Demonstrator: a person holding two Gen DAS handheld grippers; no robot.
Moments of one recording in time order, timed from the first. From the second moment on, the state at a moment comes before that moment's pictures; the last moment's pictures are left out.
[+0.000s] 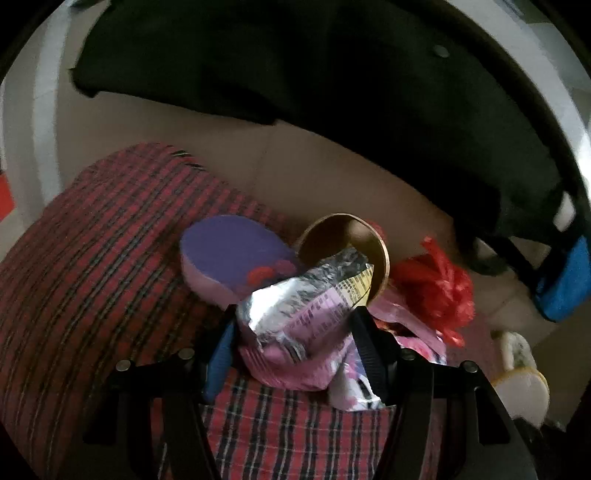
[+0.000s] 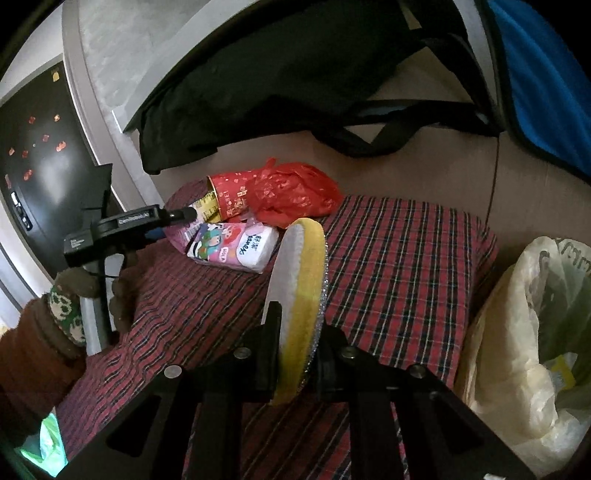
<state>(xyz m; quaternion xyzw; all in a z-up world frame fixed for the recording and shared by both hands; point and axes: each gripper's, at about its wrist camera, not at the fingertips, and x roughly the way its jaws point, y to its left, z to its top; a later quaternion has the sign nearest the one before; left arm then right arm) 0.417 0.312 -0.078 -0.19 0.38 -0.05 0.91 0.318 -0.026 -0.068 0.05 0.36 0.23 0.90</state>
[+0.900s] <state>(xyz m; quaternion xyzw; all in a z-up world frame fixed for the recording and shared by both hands) 0.277 0.200 -0.018 -0.15 0.32 -0.04 0.93 0.294 -0.053 -0.022 0.02 0.34 0.24 0.91</state>
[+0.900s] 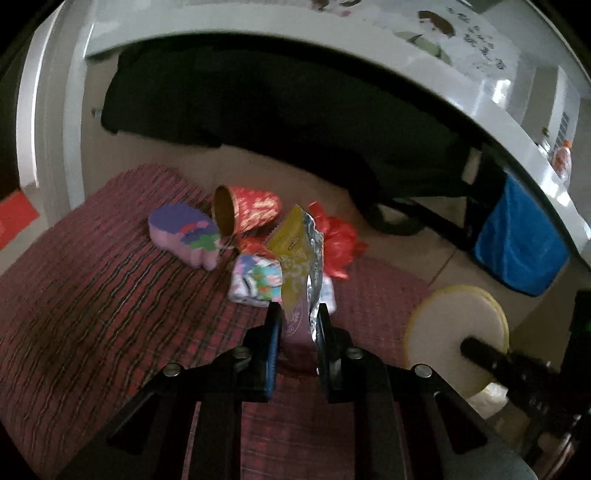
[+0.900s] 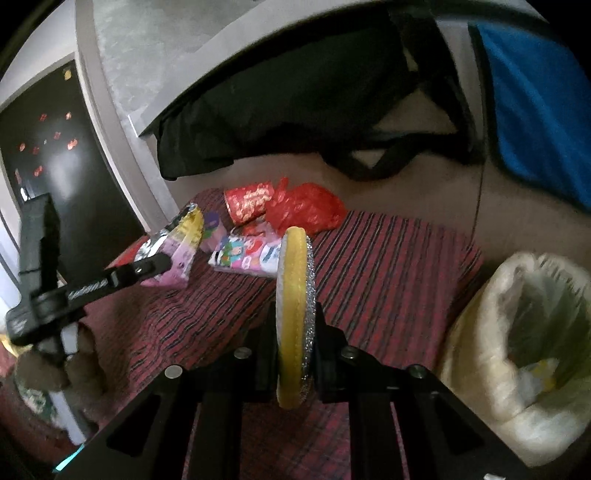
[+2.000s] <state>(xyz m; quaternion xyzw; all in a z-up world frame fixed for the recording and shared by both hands) 0.286 -0.020 0.047 -0.03 0.23 -0.17 0.96 0.269 -0.221 0.049 0.05 0.22 0.09 0.97</state>
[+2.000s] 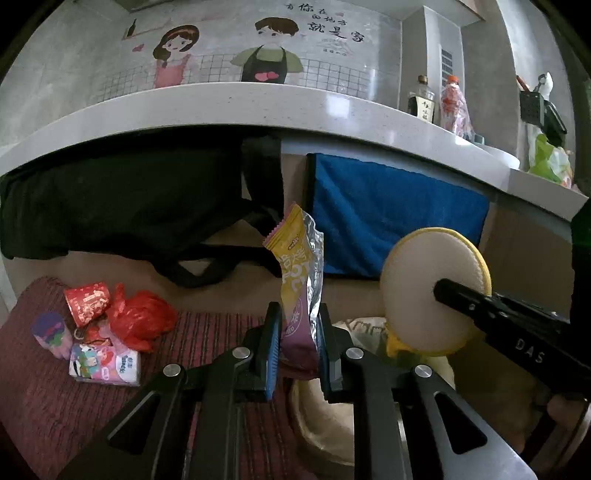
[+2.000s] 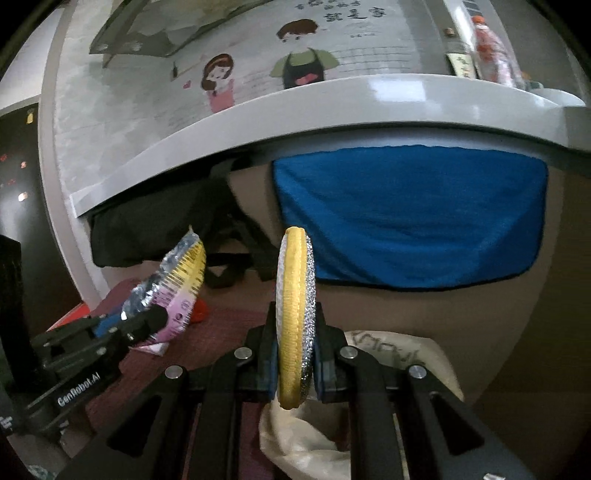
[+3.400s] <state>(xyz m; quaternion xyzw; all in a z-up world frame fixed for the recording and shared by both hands) 0.313 -0.084 0.007 -0.02 0.25 -0.20 0.95 0.278 -0.278 0.009 0.07 0.24 0.03 0.97</state>
